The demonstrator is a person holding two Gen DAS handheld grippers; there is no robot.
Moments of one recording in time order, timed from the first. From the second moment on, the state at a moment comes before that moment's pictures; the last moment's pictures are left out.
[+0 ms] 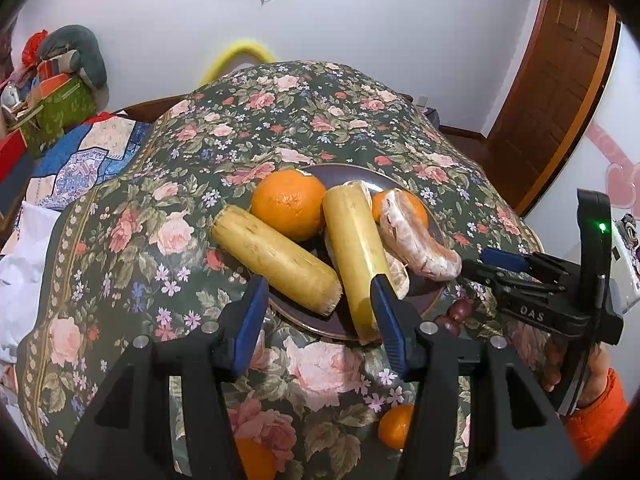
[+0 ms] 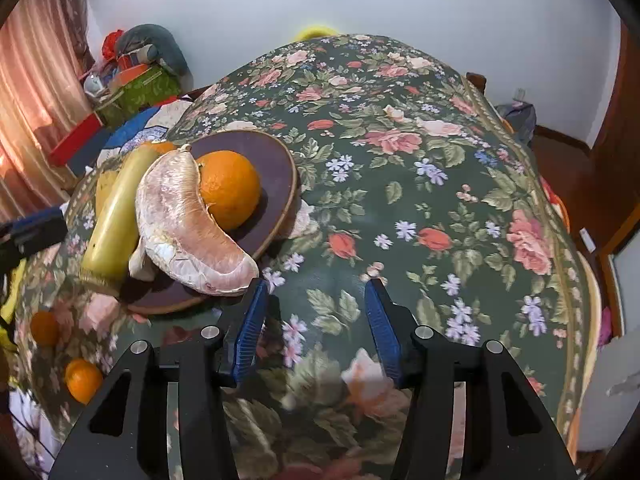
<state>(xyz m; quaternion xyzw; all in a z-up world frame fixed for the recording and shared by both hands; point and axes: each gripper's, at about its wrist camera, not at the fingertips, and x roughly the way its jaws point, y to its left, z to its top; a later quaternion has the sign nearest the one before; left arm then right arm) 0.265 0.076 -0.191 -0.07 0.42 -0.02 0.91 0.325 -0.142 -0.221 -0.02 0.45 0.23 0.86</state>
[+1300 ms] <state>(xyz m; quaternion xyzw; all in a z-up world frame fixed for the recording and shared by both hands) 0.161 0.107 -0.183 -0.08 0.42 0.01 0.90 0.228 -0.083 -0.163 -0.06 0.39 0.30 0.87</state>
